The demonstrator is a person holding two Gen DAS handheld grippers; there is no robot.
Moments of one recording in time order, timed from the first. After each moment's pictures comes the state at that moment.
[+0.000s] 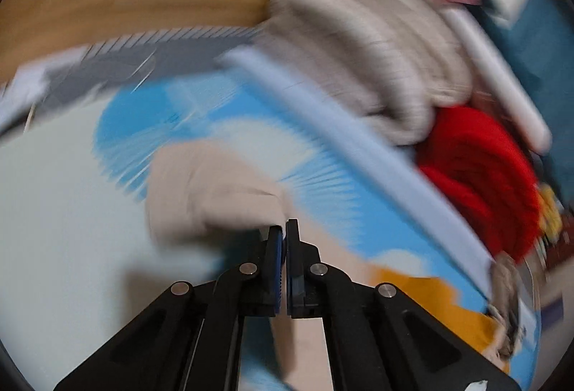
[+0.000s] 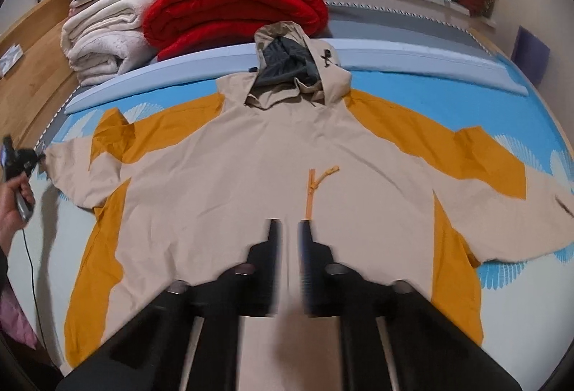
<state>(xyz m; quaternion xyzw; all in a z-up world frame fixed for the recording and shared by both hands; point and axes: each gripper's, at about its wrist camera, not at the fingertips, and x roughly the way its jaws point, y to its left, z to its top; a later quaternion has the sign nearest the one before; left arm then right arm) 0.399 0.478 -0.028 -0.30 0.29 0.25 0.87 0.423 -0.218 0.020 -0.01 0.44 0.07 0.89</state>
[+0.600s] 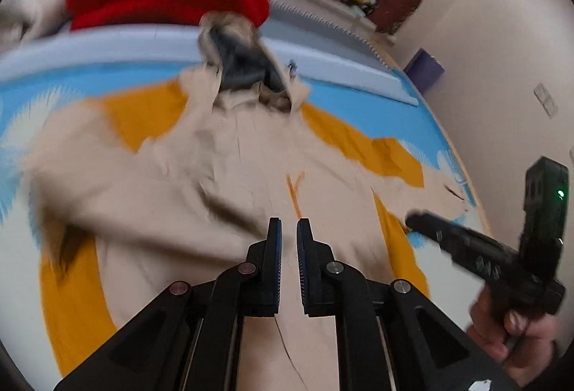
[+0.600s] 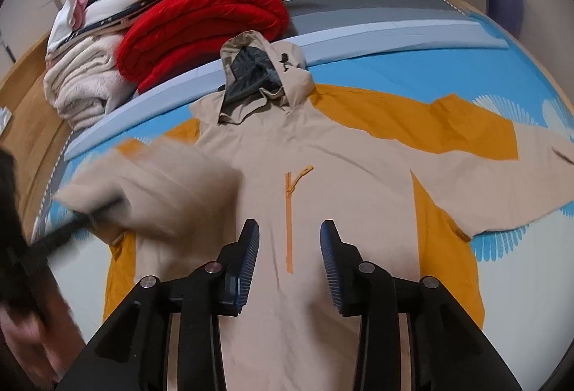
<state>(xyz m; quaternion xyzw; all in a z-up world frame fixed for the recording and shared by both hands) 0.411 0.033 0.010 -0.18 0.48 -0.16 0.85 0.428 -0.268 0.039 0.09 0.45 0.05 0.89</state>
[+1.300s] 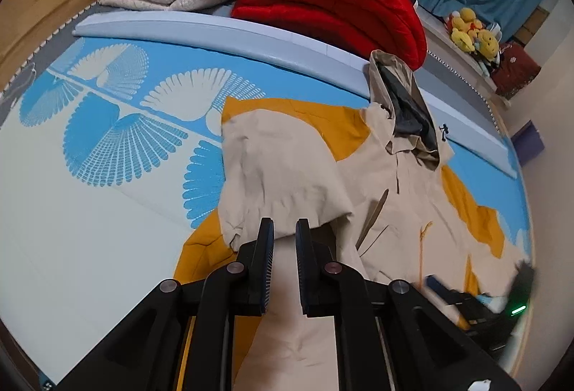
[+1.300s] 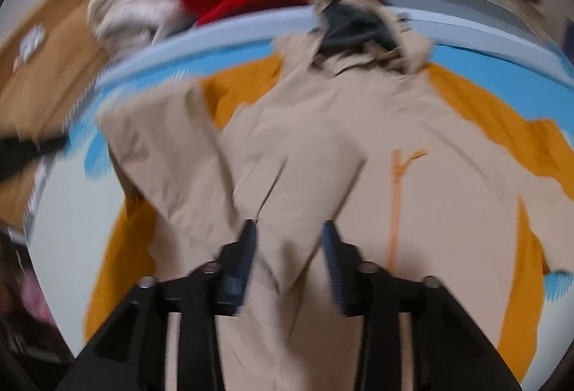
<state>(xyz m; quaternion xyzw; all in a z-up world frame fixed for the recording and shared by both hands) 0.387 0.161 0.026 -0.21 0.49 0.08 0.84 0.455 -0.148 -0.036 -0.03 0.49 0.17 0.86</state>
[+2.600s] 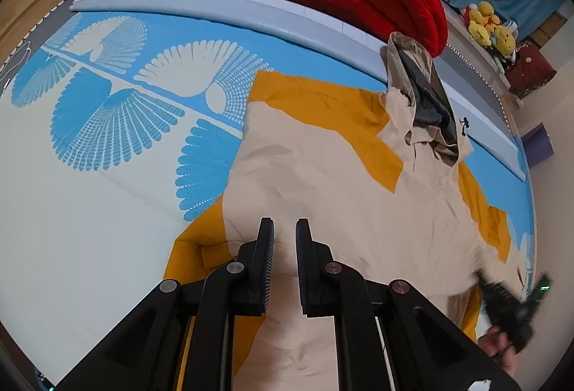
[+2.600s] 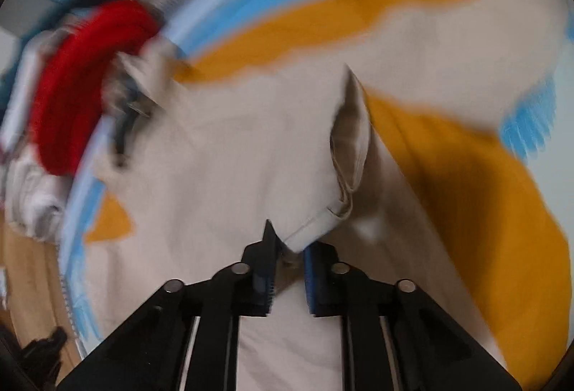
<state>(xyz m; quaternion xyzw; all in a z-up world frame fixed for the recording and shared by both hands) 0.414 0.166 -0.015 -0.22 0.53 0.08 0.82 0.466 -0.344 -0.075 0.31 0.45 -0.06 0.83</state>
